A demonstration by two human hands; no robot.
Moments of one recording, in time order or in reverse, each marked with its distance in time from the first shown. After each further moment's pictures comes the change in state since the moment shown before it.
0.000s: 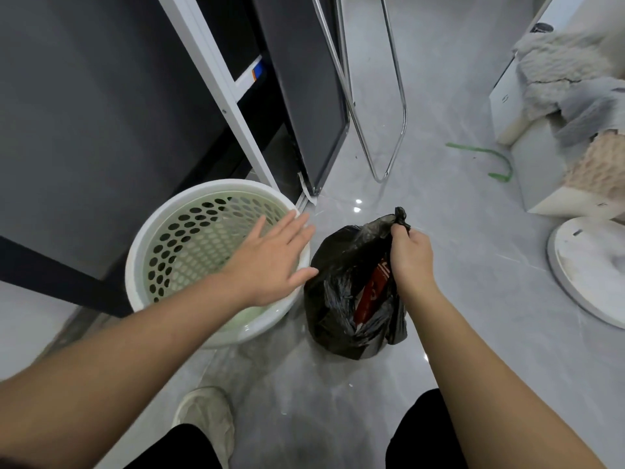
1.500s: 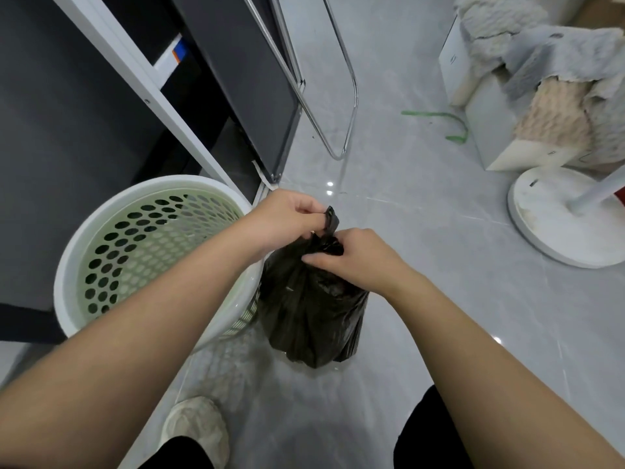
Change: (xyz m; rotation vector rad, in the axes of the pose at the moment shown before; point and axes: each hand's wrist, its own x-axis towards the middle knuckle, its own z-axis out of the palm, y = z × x) left_hand 0.057 0.067 -0.051 -1.176 -0.083 -0.197; right_hand -0.024 0.003 -0.025 -0.626 -0.496 -0.324
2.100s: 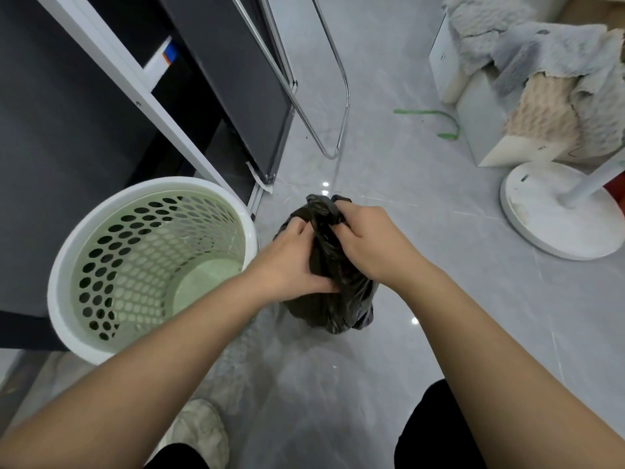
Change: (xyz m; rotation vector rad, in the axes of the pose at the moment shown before) left_hand -0.003 -0.054 0.032 0.564 -0.054 0.206; right_hand -0.012 -0.011 -0.022 0.049 0.198 -0.143
